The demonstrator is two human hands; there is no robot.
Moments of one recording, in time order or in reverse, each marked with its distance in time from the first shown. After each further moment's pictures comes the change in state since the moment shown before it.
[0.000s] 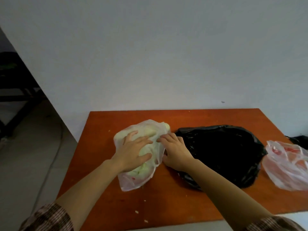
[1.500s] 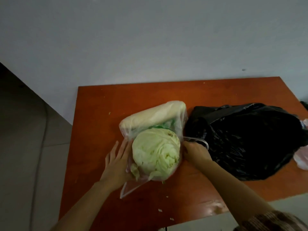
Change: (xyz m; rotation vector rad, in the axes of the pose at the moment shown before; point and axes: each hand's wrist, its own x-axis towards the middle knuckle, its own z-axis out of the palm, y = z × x) left_hand -0.014 -0.146 0.089 -0.093 -0.254 -0.249; right_hand 0.054 0.032 0.120 0.082 -0.303 0.481
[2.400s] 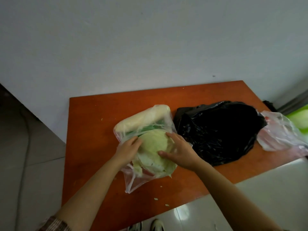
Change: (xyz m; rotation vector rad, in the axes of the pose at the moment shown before) left_hand 0.003 0.061 -0.052 -0.679 -0.107 -0.033; right_hand -0.094 -0.053 -0.043 0.488 0.083 0.007
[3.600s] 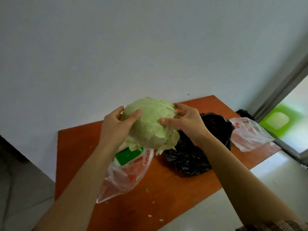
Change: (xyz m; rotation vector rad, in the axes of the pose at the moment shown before) left_hand -0.089 0.158 -0.043 -0.293 0.364 0.415; right_hand -0.067 -0.082 -0.132 0.726 0.398 -0.174
